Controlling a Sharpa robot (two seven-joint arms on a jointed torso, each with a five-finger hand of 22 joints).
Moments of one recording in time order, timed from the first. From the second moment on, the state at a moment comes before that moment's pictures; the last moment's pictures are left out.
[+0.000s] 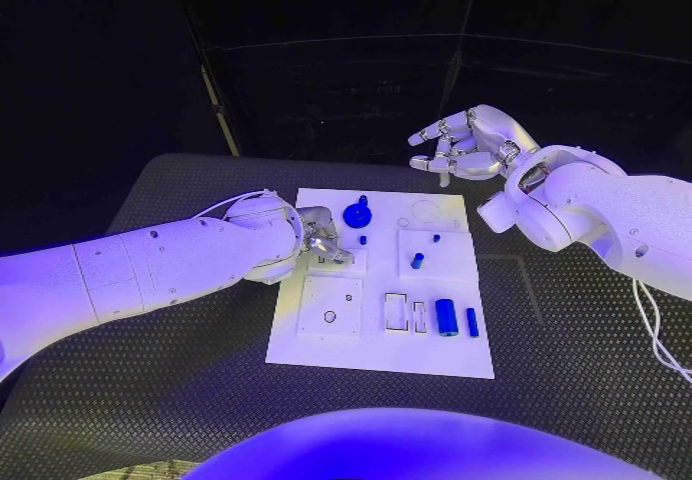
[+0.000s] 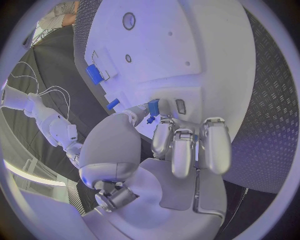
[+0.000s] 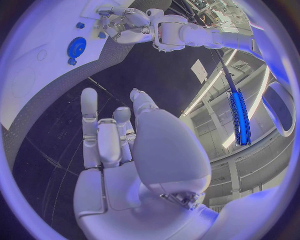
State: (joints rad) left arm 1.15 -0.66 -0.05 1.43 -1.20 -0.02 -0.52; left_hand 1.05 -0.16 0.49 0.15 0.22 1.02 0.01 0.59 0.72 1.42 -0.05 1.31 1.25 1.46 -0.09 1.57 1.31 0.07 1.43 0.01 1.43 1.31; right arm 1.21 -0.80 0.07 1.50 -0.82 -0.34 0.12; right_hand 1.48 -0.08 0.02 0.19 0.39 0.90 0.16 0.15 0.07 1.13 0.07 1.02 0.91 1.47 0.00 1.30 1.13 0.16 1.03 0.10 1.01 0.51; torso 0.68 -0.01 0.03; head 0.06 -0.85
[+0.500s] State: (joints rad) left arm 1.15 -0.66 -0.05 1.42 -1.20 -0.02 -0.52; left_hand 1.03 -0.15 0.42 0.19 0.22 1.02 0.01 0.60 0.72 1.42 -0.05 1.31 1.25 1.46 -0.09 1.57 1.31 0.07 1.43 0.01 1.43 1.31; right arm 1.21 -0.80 0.07 1.50 -0.82 -0.34 0.13; right_hand 1.48 -0.08 0.02 0.19 0.39 0.90 0.16 0.15 0.07 1.13 0.07 1.02 0.90 1.47 0.00 1.30 1.13 0.16 1.03 0.10 1.01 0.51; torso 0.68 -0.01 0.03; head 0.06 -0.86
